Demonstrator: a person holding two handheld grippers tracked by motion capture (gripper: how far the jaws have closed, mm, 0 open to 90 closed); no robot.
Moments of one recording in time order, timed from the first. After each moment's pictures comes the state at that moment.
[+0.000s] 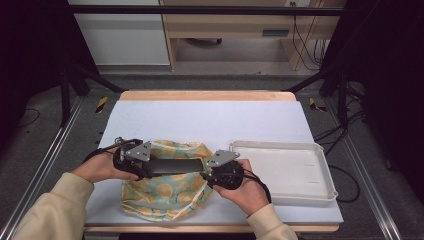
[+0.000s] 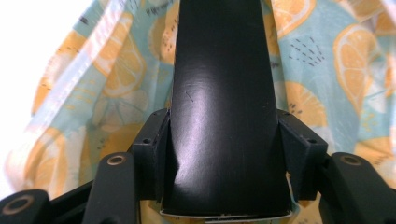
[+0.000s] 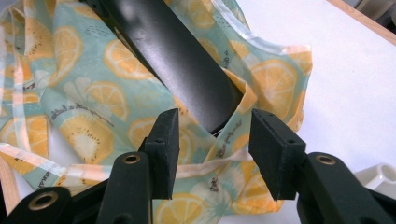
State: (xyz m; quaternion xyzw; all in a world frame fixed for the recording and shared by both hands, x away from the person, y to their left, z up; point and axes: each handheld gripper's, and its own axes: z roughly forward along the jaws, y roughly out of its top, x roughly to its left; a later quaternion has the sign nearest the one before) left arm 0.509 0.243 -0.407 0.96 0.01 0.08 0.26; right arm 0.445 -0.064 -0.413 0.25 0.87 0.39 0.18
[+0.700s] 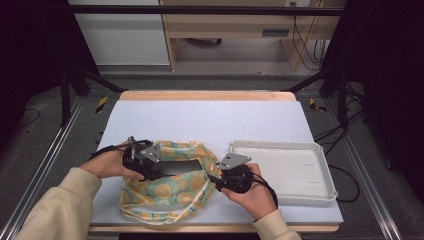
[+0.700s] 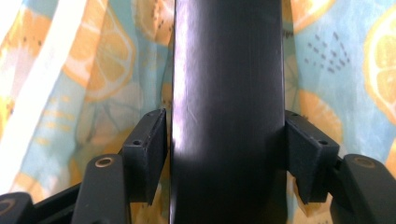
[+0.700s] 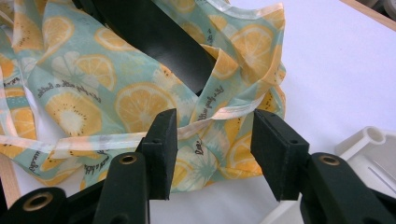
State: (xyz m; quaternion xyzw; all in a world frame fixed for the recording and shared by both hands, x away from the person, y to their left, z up) left arm 0.519 0.222 -0.414 0.98 0.00 0.06 0.18; right arm 0.439 -0.087 -0.421 0.27 0.86 0.40 0.18
